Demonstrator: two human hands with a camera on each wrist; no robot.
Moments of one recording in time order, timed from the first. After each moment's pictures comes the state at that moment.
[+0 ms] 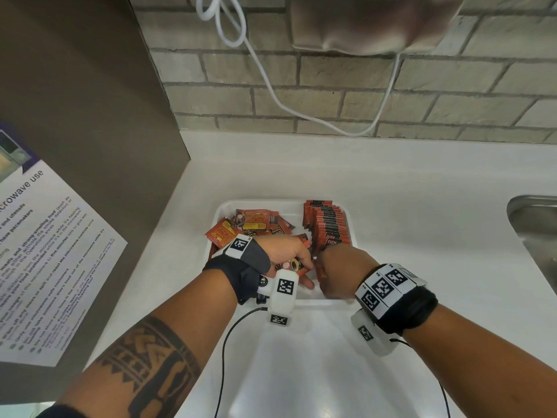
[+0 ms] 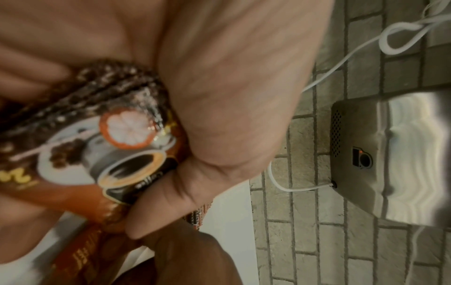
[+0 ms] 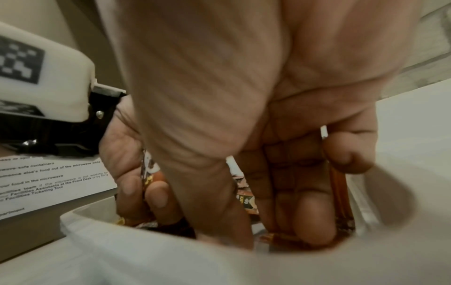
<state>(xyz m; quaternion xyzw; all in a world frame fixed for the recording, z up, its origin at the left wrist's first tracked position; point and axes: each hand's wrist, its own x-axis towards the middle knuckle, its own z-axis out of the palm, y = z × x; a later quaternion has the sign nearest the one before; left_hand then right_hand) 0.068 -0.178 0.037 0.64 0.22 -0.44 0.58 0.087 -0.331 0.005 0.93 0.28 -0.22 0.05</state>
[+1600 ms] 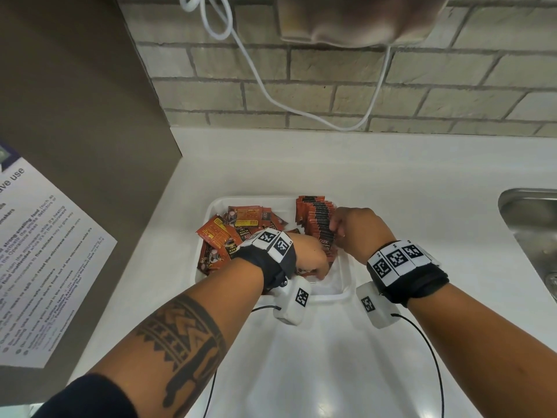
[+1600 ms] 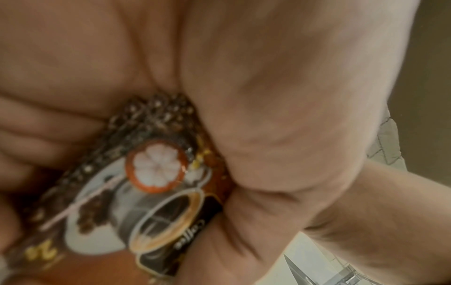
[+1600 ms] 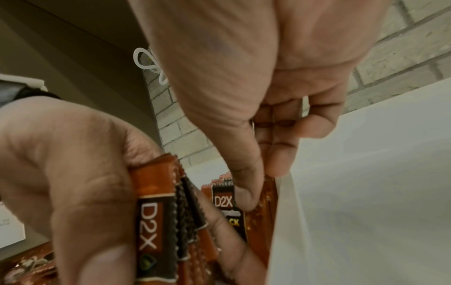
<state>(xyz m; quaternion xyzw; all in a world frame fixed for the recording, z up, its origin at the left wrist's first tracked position) 0.097 -0.227 0.017 0.90 -0.03 -0.39 0.19 0.130 -0.366 0.013 0.97 0.18 -0.11 -0.14</state>
